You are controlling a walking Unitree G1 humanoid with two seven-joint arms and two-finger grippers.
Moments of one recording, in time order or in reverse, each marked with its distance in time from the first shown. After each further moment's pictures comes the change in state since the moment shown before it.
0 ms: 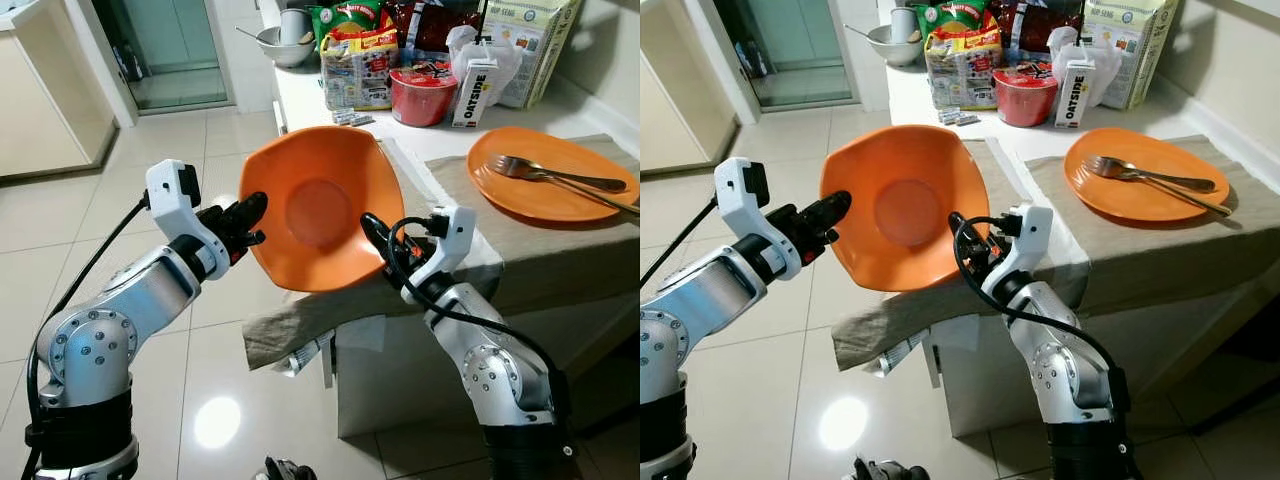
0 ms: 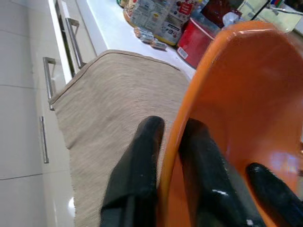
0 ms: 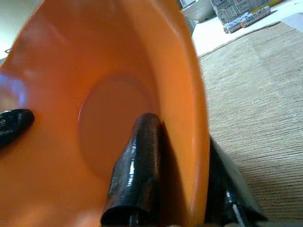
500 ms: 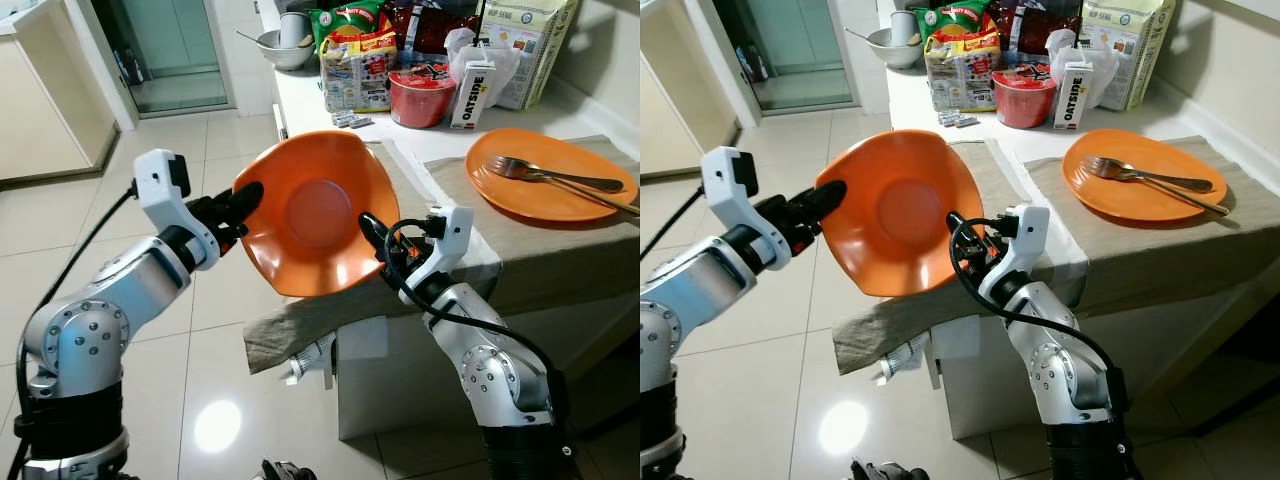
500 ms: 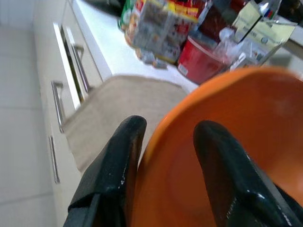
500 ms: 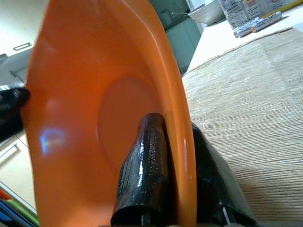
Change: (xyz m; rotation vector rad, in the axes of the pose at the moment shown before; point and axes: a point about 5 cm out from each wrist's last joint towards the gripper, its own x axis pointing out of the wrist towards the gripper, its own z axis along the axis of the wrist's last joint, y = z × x) left arm -0.003 0.007 0.018 0.067 -0.062 -0.010; right arm 0.001 0.004 -0.002 -0.021 0.006 0.018
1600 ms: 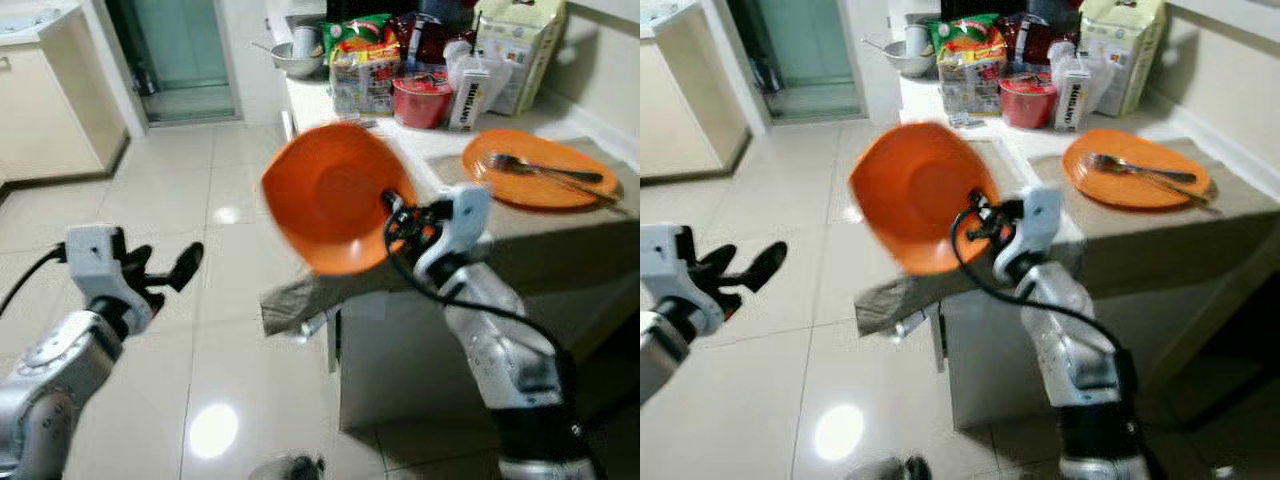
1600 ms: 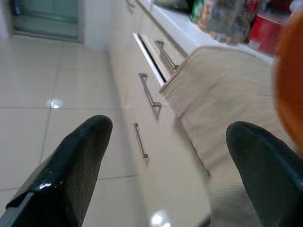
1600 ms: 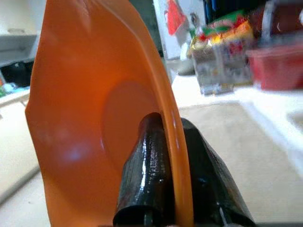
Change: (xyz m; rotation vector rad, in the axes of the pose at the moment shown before) left arm -0.053 0.049 -0.043 0.225 0.022 0.193; right arm 0.004 -0.025 0.054 -0.301 -0.193 -0.170
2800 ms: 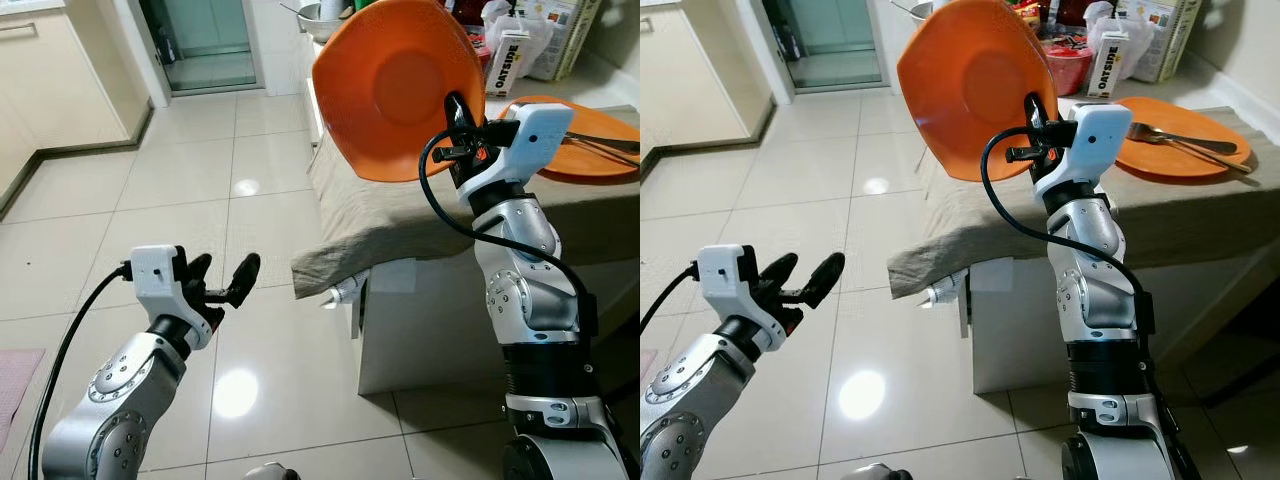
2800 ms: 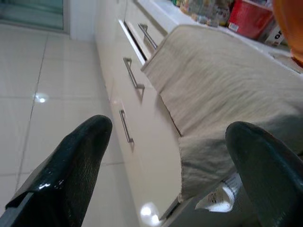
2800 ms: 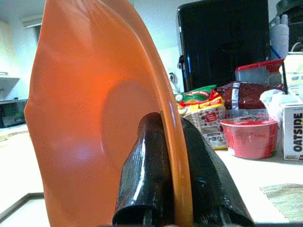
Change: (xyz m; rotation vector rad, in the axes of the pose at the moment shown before) left arm 0.005 -0.037 -0.024 -0.037 -0.059 -0.062; right arm 0.027 -0.013 0.048 -0.125 -0.253 -0.067
